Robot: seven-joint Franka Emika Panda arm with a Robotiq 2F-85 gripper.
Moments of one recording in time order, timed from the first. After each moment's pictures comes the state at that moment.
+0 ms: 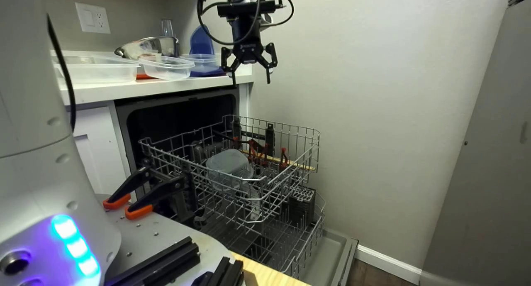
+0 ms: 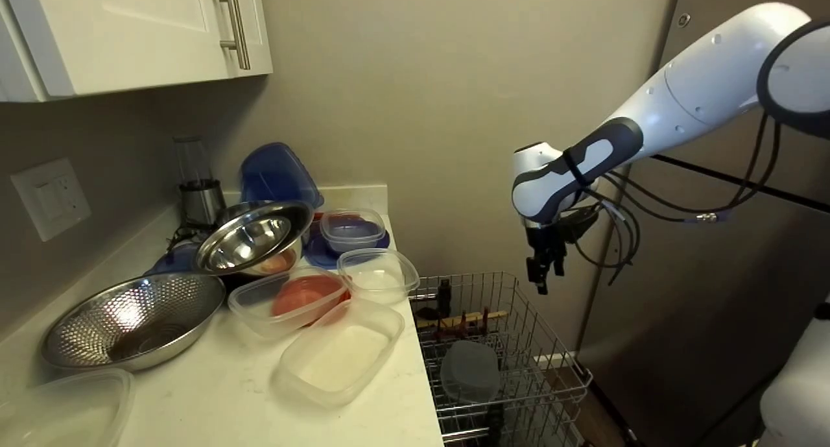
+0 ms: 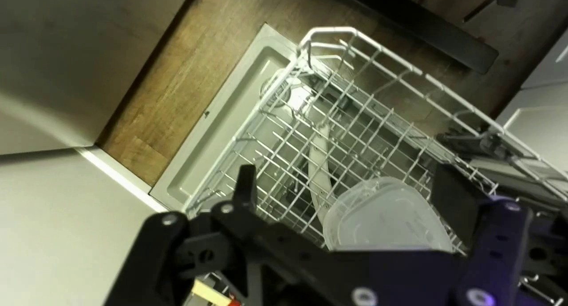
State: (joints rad) arm 0.07 0.11 0.05 -2.23 -0.23 2.11 -0.24
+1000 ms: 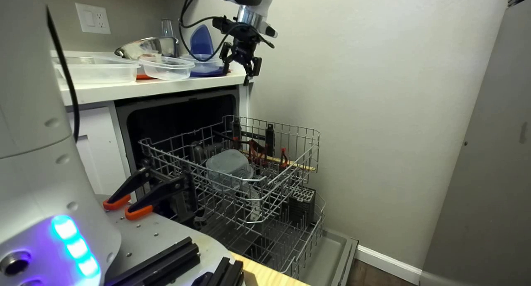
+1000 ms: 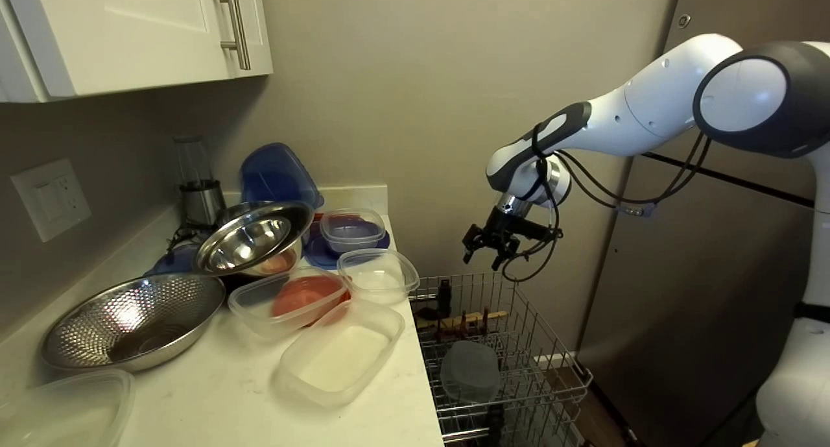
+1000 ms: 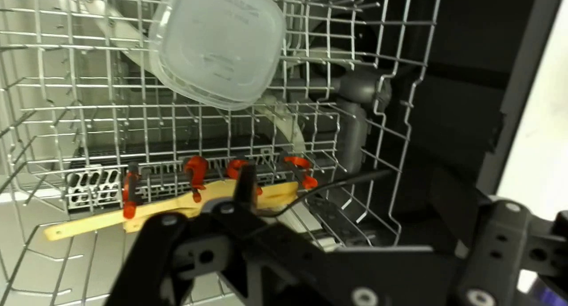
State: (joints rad) arm 0.02 0.29 0.12 -2.03 0.52 2.34 -0.18
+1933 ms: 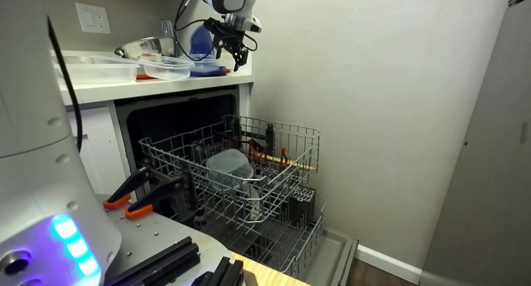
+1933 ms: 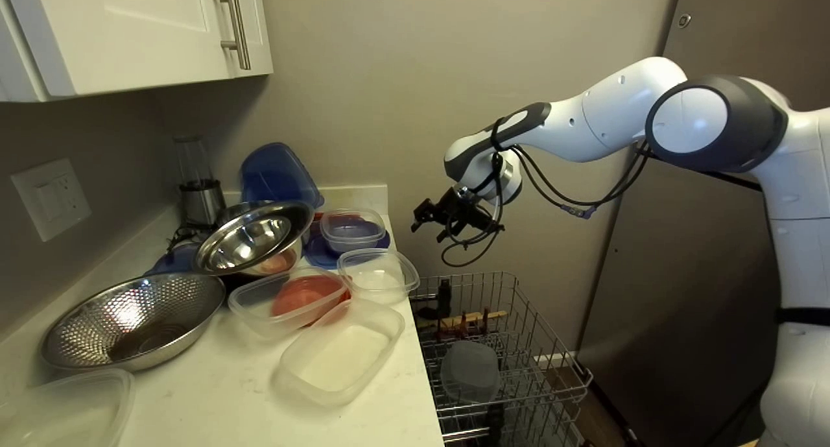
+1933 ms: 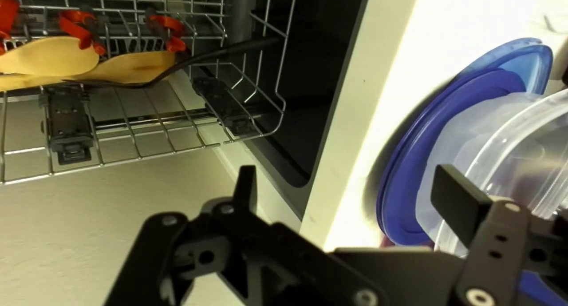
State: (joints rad) arm 0.07 0.48 0.25 -1.75 0.68 2.60 -0.25
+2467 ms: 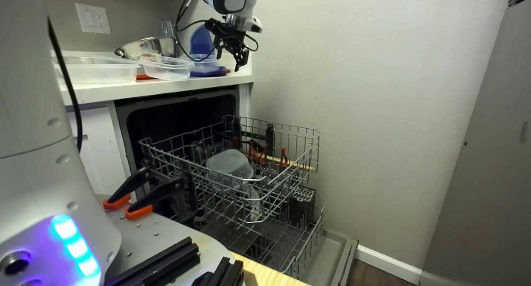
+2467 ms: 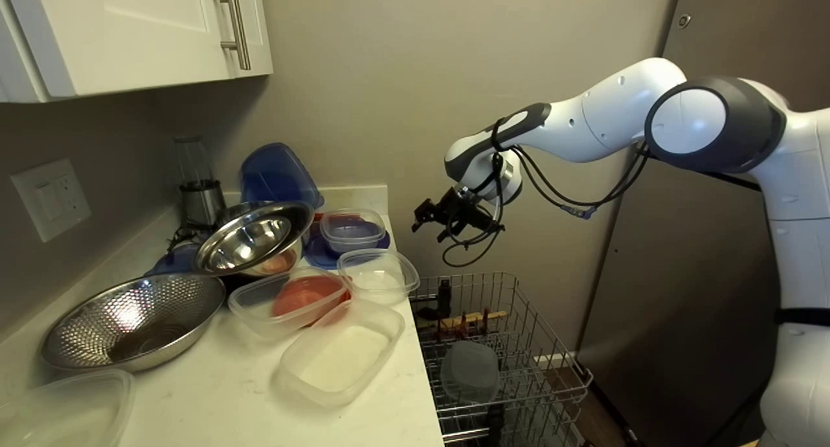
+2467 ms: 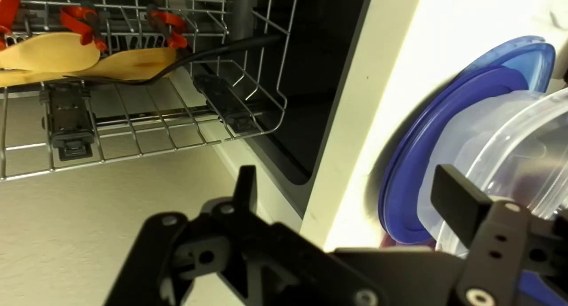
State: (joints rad) arm 0.07 0.48 0.24 -1.75 0.68 2.60 -0.26
